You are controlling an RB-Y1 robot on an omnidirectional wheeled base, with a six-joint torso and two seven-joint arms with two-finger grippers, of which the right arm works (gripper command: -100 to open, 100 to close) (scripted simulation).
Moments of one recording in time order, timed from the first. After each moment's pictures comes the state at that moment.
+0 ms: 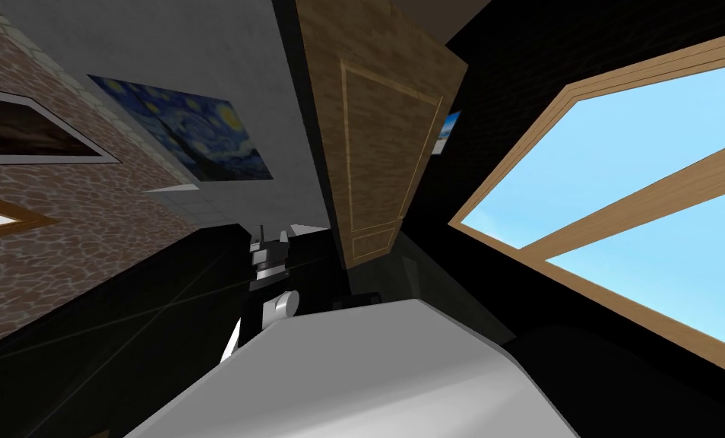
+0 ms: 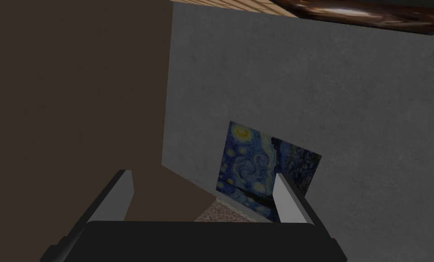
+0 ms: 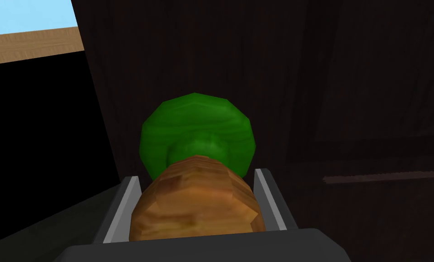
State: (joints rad) arm 0.67 -0.08 -0.35 -0.92 -1.61 -1.22 -1.22
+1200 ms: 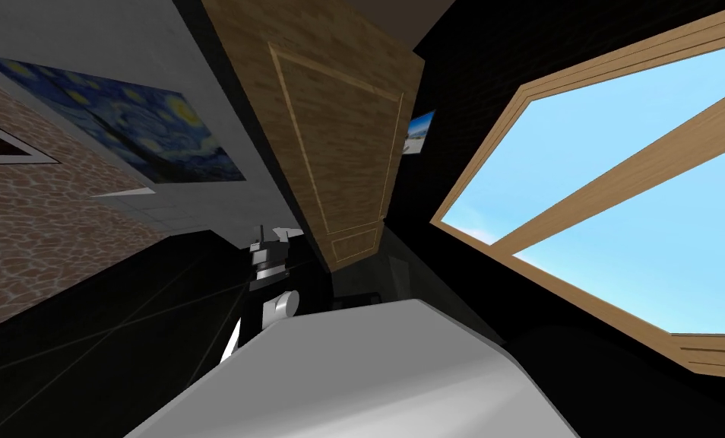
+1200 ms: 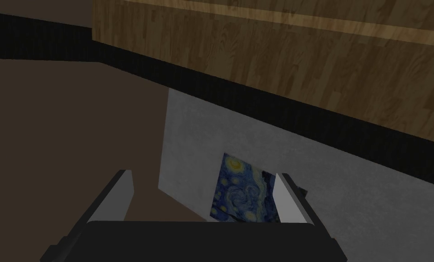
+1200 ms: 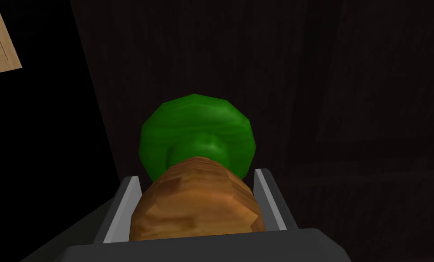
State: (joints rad) arm 0.69 -0.05 -0.39 -0.90 -1.73 -1.25 -1.21
